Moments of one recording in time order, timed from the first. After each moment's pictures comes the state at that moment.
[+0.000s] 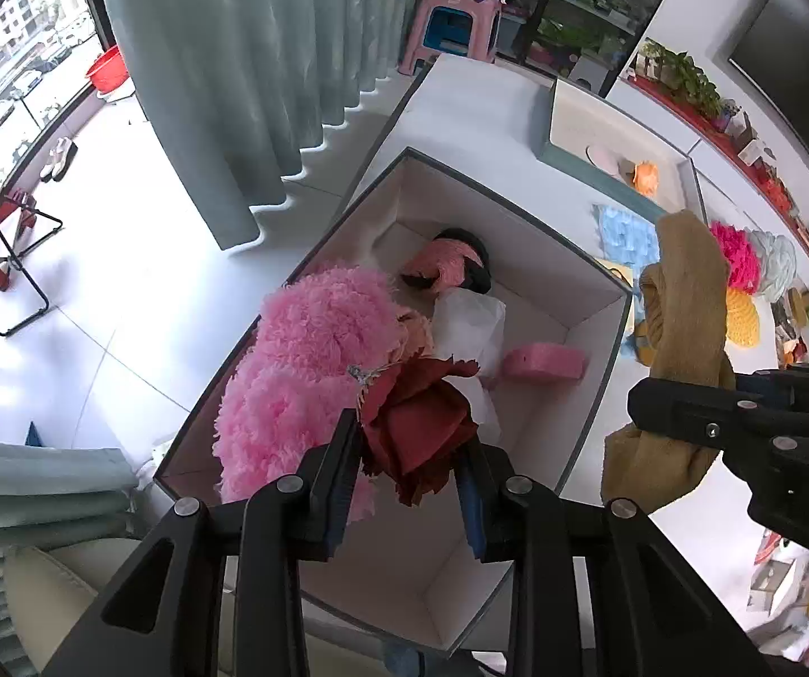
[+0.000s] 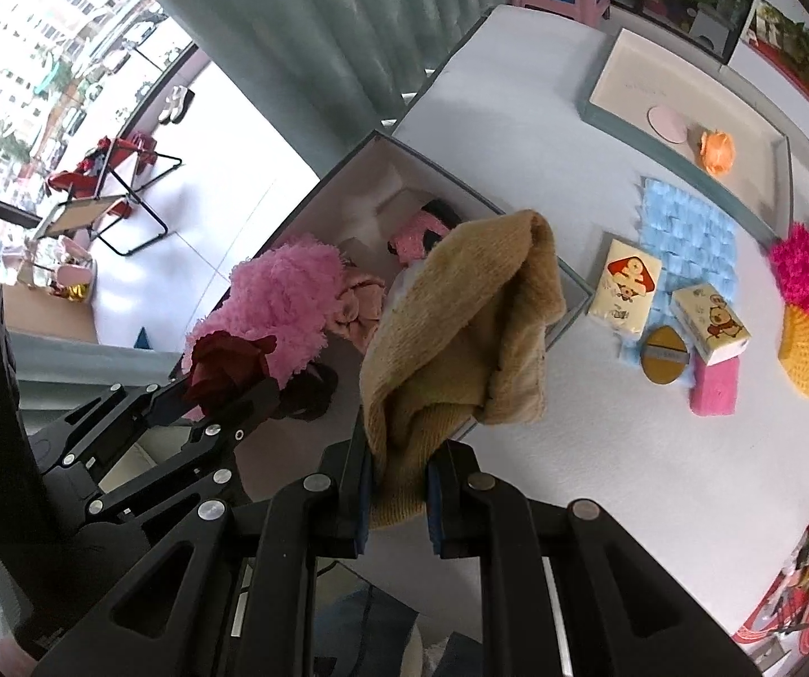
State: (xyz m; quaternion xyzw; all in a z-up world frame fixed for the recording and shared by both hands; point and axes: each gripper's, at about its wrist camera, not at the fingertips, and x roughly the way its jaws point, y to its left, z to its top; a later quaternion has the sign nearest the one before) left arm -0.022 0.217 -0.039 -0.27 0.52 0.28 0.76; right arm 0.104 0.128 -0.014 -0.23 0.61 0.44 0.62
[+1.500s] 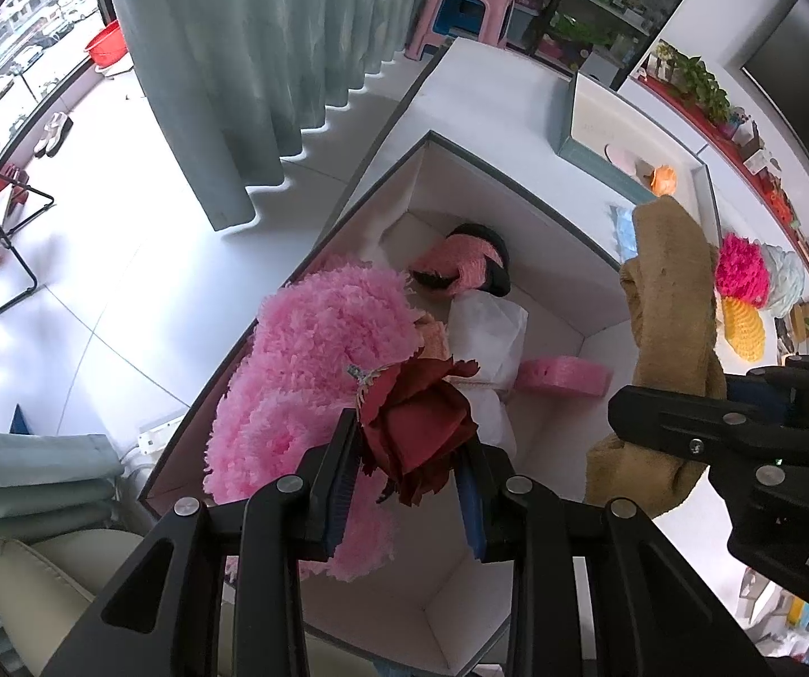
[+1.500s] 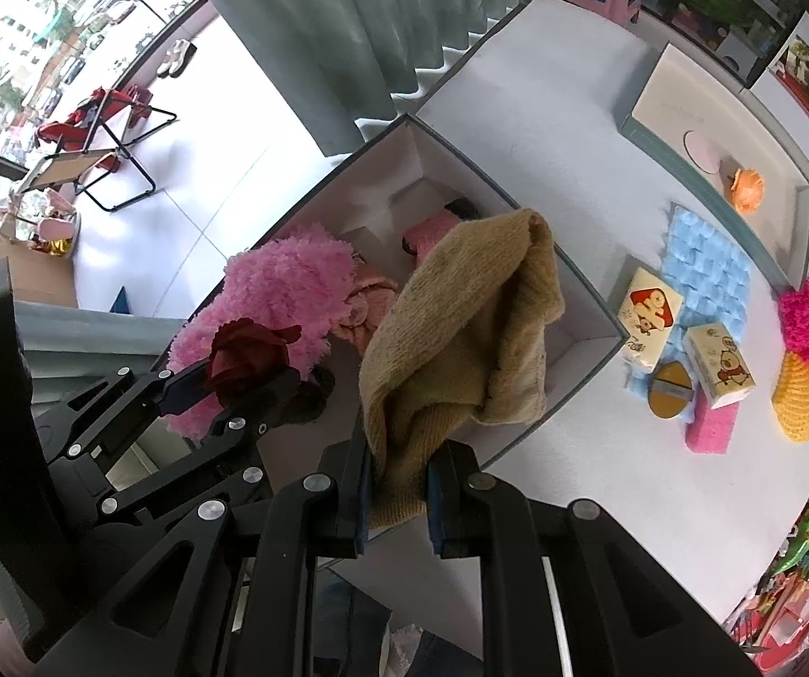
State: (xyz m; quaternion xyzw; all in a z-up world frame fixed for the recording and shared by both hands) left arm -0.020 0.236 -0.058 -0.30 0.53 0.28 0.74; right arm 0.095 0.167 -0.030 -0.30 0.60 0.44 0.60
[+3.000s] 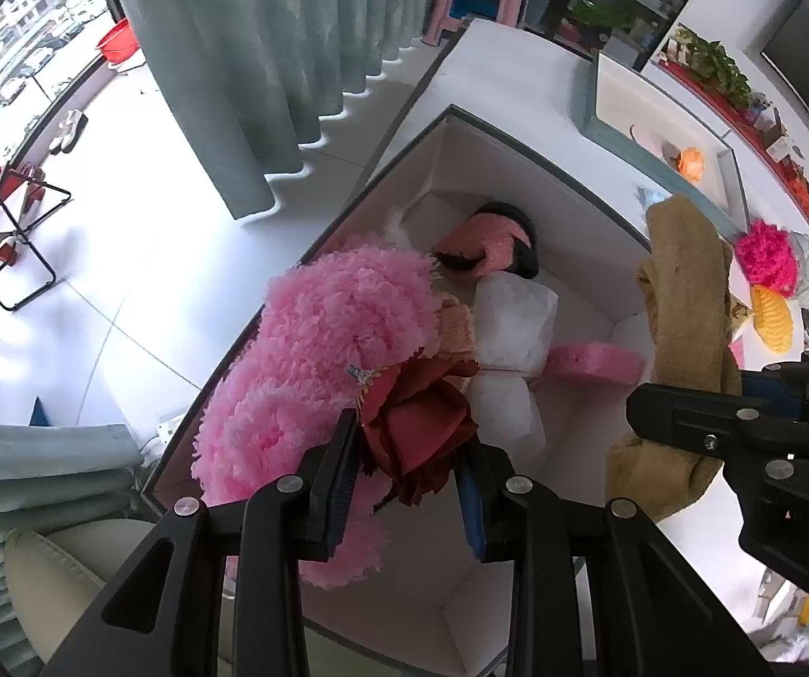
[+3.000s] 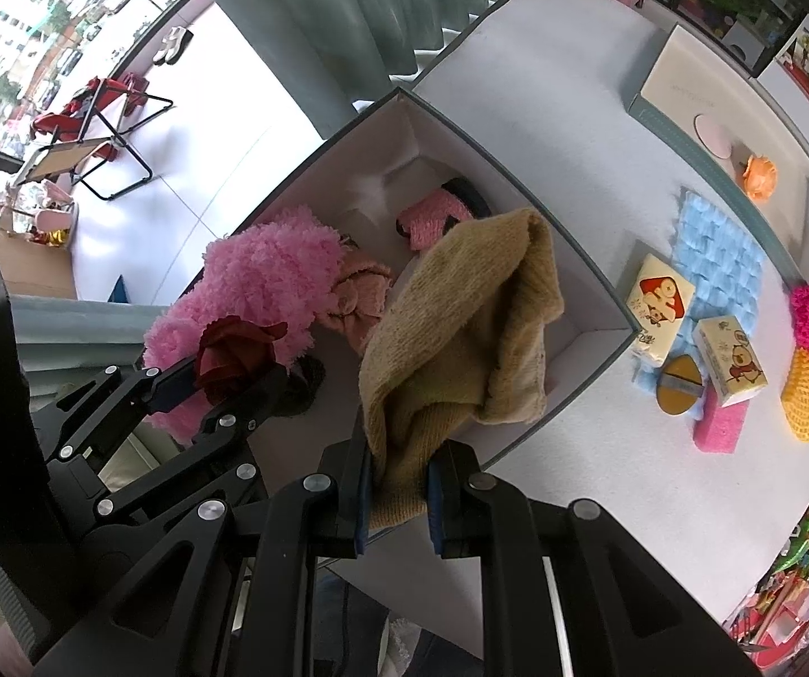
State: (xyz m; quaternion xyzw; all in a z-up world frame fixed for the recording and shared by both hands) left arm -0.015 0.237 -0.072 -0.29 0.55 0.30 0.72; right arm 0.095 0.166 -0.046 -0.30 0.61 0.43 0.59
